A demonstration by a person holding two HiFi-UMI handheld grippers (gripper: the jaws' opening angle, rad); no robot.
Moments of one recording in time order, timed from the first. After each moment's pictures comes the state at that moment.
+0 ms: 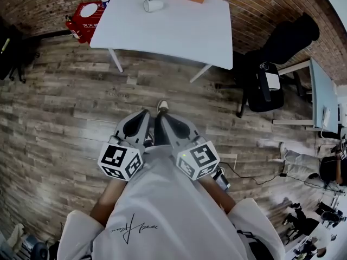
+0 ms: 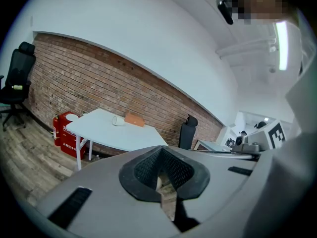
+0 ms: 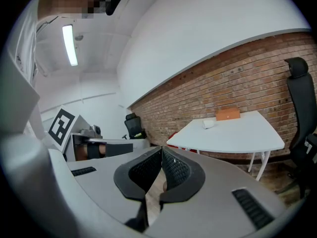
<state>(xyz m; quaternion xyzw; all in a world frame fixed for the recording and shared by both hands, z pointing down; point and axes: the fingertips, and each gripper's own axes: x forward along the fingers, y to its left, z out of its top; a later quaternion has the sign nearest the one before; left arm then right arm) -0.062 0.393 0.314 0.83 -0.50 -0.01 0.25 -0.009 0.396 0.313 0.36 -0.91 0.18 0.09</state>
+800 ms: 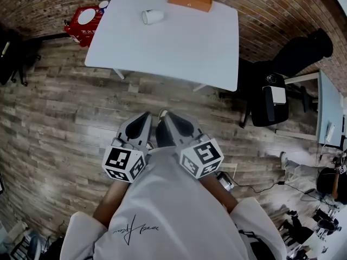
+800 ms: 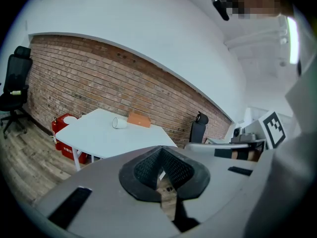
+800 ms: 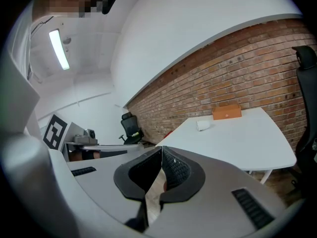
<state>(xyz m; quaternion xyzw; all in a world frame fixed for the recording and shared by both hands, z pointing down) -0.056 0.274 0.328 0.81 -0.52 0.02 0.26 -0.001 0.264 0.322 0.35 -0.91 0.21 0.10</state>
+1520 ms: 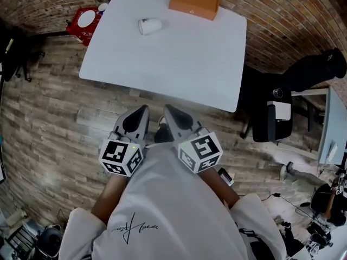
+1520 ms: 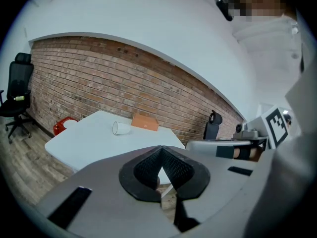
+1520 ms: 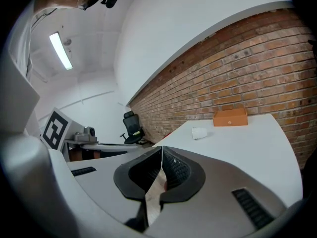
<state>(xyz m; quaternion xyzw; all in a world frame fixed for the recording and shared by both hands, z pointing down) -0.043 0.162 0.337 0.79 -0.56 0.04 0.26 0.013 0.147 0.327 0.31 -0.92 0.20 0.11</state>
